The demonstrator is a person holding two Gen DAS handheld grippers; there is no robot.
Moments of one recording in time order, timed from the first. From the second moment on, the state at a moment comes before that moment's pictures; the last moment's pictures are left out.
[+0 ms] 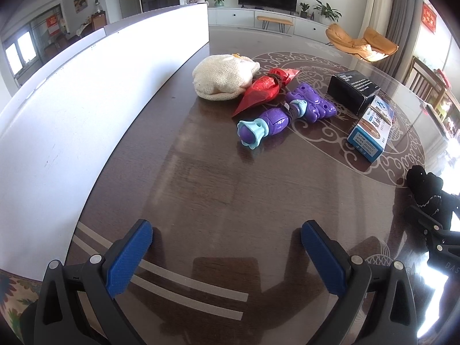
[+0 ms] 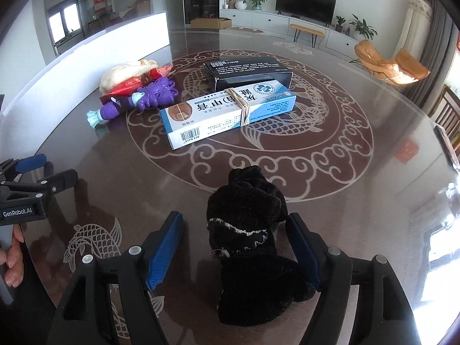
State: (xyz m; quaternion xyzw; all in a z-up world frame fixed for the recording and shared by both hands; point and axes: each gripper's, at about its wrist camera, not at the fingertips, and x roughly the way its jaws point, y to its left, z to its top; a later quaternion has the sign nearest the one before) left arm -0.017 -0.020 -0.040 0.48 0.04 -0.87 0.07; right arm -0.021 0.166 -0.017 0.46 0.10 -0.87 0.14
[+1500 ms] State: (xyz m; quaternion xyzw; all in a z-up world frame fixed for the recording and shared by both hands) left arm -0.064 0.012 -0.008 0.48 -0.02 -0.86 -0.15; right arm -0.018 0.176 -0.023 0.45 0.07 -0.88 0.13
